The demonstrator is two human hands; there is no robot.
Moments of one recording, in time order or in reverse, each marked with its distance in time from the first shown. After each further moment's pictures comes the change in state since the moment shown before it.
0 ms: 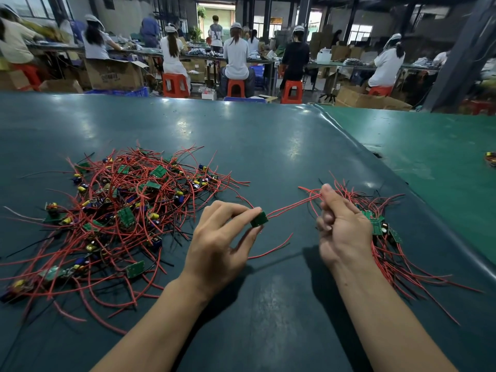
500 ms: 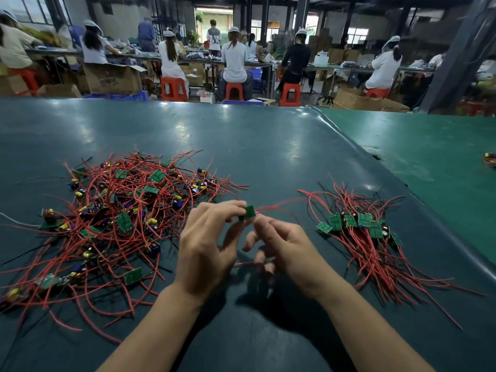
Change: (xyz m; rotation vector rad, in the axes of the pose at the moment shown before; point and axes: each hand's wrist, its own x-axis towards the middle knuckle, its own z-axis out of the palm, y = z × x) left_hand 0.001 -0.002 -0.010 -0.050 0.120 -0.053; right_hand -0.040 0.027 0.008 -0.527 -0.815 0.168
